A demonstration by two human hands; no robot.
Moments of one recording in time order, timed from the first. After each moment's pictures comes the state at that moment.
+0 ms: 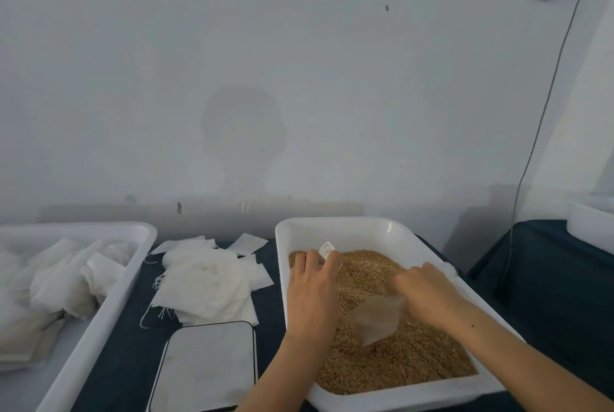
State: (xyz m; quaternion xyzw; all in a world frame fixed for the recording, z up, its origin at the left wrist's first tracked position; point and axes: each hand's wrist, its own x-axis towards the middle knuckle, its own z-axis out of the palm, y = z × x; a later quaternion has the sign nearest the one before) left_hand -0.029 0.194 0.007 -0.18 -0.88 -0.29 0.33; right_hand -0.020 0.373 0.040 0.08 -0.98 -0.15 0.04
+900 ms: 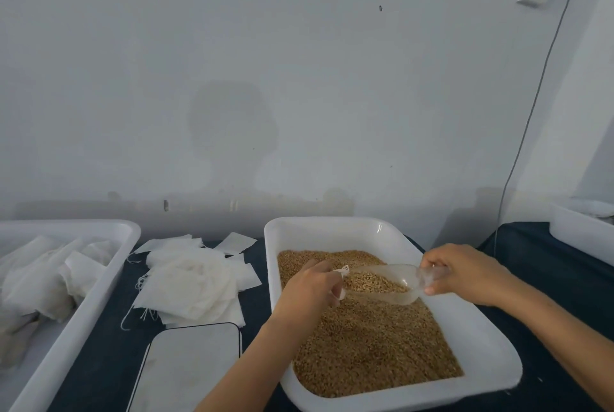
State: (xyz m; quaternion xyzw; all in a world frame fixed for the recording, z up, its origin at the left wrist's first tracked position) left_hand -0.067 0.190 -0.005 -0.36 -0.89 -0.25 0.15; right_hand 0.012 0.412 0.105 -0.04 -1.00 0.06 -0.02
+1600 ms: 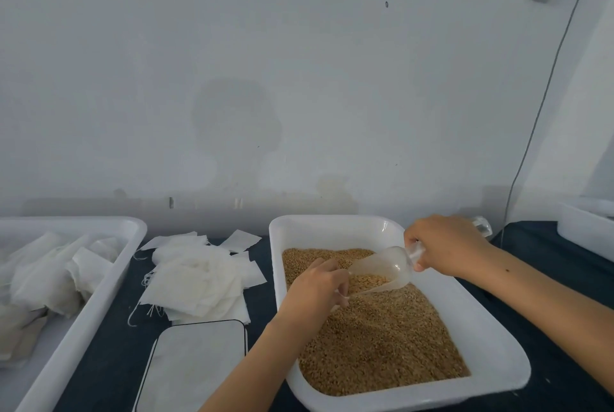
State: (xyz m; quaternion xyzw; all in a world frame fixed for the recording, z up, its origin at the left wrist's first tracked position) left_hand -0.062 0.189 -0.001 -0.37 -0.87 -0.27 0.16; right_hand -0.015 0.374 0.129 -0.01 -0.98 -0.17 0.03
